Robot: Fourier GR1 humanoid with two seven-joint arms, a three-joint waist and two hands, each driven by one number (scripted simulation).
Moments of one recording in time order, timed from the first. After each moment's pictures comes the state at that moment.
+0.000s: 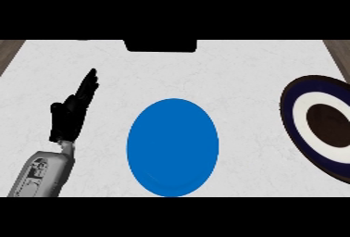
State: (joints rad) left arm -0.27 0.27 -0.09 -1.39 0.01 0.11 0.07; right arm -0.54 -0.98 0.26 -0.61 0.02 0.23 -0.78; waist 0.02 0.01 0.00
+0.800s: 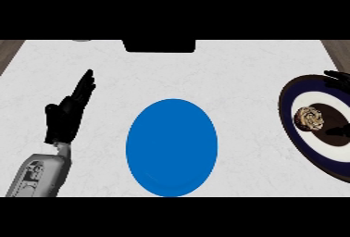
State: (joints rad) left arm -0.25 0.26 -0.06 -1.41 -0.01 0.09 0.09; right arm -0.64 -0.76 0.13 -0.37 -0.03 0.41 -0.73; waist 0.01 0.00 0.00
